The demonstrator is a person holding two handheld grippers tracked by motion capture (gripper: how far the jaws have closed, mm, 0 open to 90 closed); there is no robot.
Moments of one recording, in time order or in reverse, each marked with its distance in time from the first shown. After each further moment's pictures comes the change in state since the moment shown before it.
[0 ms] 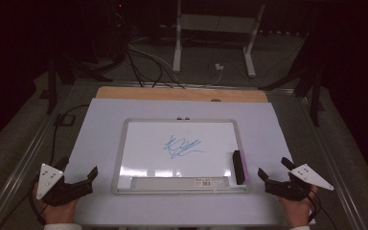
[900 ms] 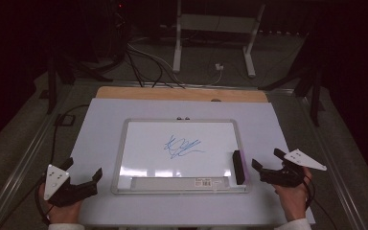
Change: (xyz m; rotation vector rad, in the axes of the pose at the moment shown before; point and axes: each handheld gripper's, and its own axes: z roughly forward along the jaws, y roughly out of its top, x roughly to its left) left arm -0.008 -0.005 0.005 0.008 0.004 0.018; right arm 0.007 0.034 0.027 0.103 0.069 0.023
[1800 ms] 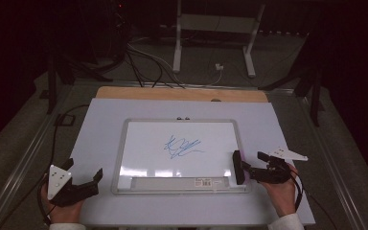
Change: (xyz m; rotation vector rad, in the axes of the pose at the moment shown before) left arm 0.000 -0.005 0.003 0.019 0.018 0.013; right arm 0.010 -0.004 0.026 0.166 0.078 0.035
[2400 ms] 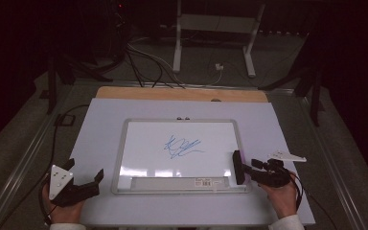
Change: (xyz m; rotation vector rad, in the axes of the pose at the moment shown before) left arm -0.002 -0.001 0.001 0.009 -0.008 0.010; right arm 0.000 -0.010 0.000 0.086 0.036 0.080
